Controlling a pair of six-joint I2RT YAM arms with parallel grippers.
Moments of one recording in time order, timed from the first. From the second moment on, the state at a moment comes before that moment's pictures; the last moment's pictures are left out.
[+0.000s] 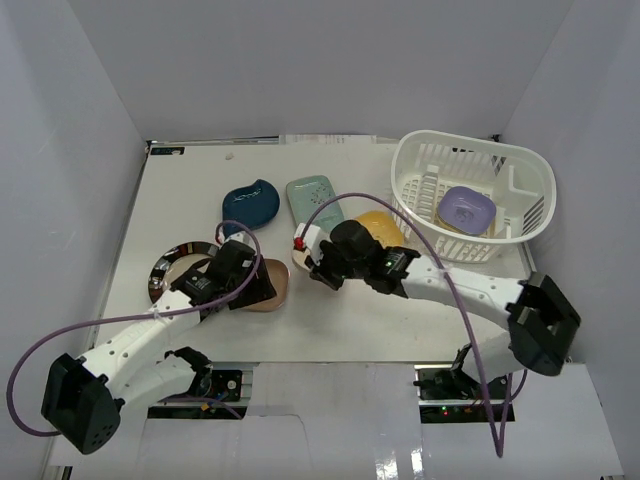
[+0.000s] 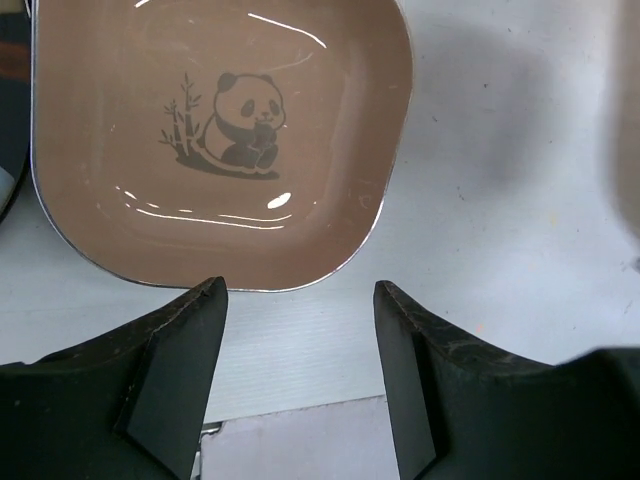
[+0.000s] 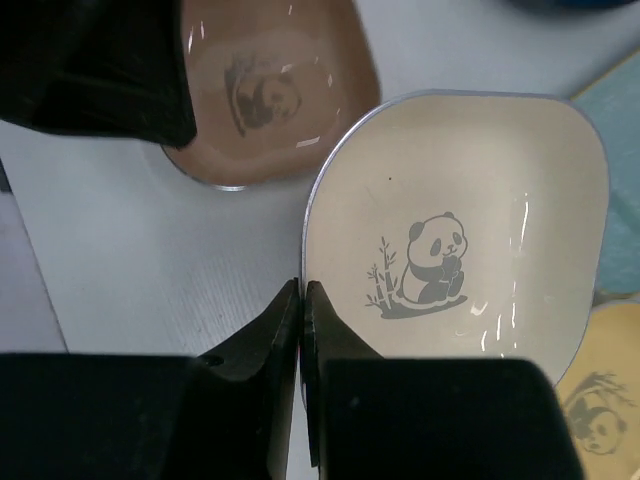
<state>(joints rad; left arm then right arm) -0.60 0.96 0.64 -0.63 -0.10 -0.79 0.99 1.49 0.98 -0.16 -0.19 -0.21</state>
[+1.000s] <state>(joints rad) -0.76 1.53 0.87 -0.58 -0.28 -0.68 0.13 1.68 1.27 -0.24 0.33 0.10</state>
